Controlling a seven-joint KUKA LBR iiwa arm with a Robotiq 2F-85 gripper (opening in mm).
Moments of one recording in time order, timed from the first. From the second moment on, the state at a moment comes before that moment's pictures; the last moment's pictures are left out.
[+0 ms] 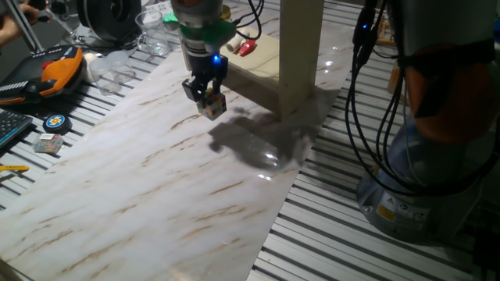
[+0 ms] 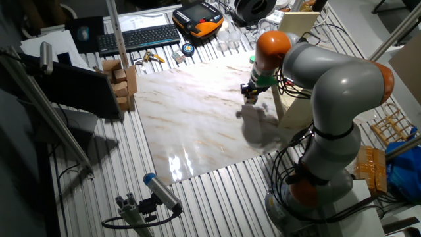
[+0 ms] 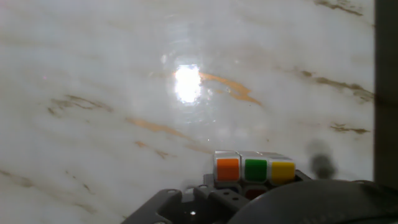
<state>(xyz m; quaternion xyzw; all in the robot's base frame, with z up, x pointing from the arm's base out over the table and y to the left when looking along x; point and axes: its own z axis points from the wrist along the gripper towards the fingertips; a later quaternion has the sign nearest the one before) 0.522 -0.008 0.128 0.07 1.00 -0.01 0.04</state>
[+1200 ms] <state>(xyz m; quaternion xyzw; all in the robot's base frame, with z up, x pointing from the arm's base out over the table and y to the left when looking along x) 0.528 0.032 0.108 0.11 0.99 0.00 0.05</state>
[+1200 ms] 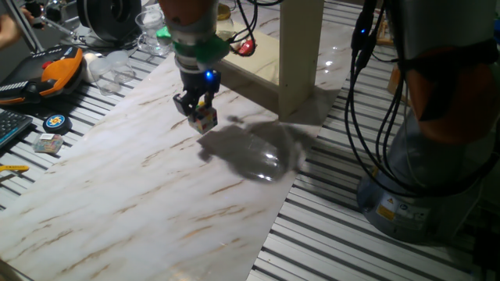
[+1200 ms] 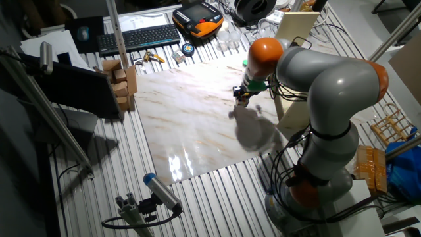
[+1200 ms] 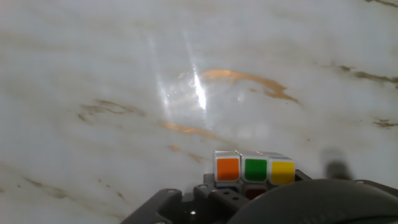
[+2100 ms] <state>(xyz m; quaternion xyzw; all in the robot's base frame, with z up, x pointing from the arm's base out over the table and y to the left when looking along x) 0.534 0.043 0.081 0.11 0.99 0.01 0.06</state>
